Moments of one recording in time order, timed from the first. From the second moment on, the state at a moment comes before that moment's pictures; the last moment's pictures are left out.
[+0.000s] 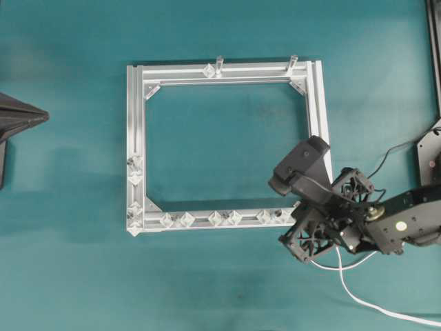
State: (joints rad) left arm 0.21 -1.35 1.42 -0.07 0.21 -0.04; right arm 0.41 -0.05 0.58 -0.42 0.86 1.62
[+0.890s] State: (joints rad) left arm 0.22 -1.35 1.41 -0.07 0.21 -0.04; right arm 0.37 -0.05 0.60 -0.42 0.82 1.63
